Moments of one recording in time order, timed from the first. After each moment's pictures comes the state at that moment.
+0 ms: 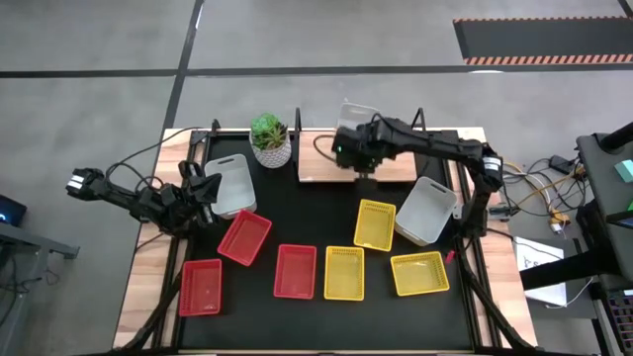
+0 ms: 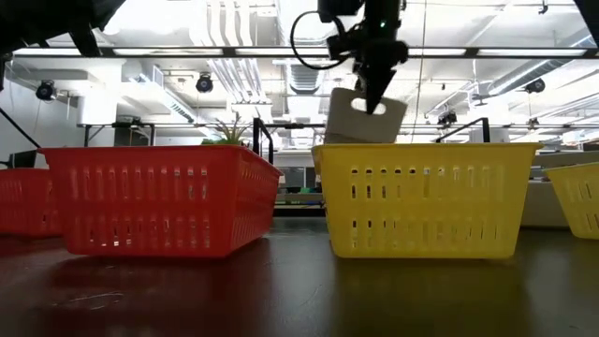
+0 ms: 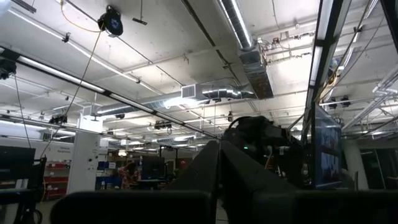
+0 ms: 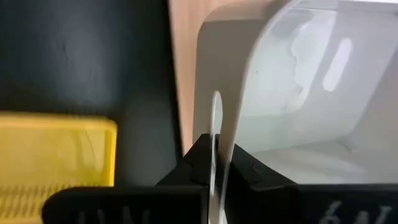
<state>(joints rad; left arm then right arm) -0.31 0.45 0.01 1.20 -0.58 0.51 -0.29 1.84 1.83 -1.31 0.20 -0.27</state>
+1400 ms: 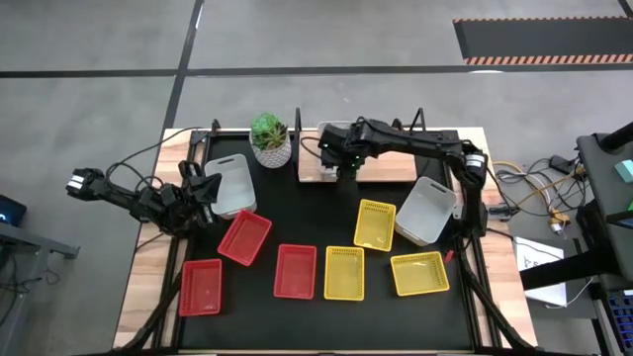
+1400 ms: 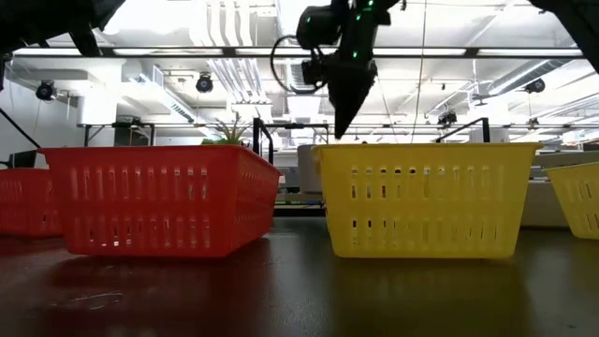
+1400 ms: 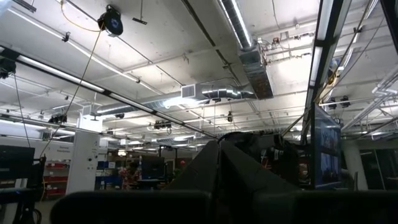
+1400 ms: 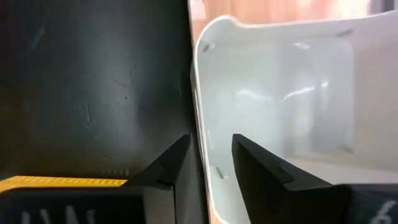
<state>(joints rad) -0.31 0.45 0.01 1.19 -0.58 0.51 -0.31 1.95 1.83 -1.15 0.05 -0.25</state>
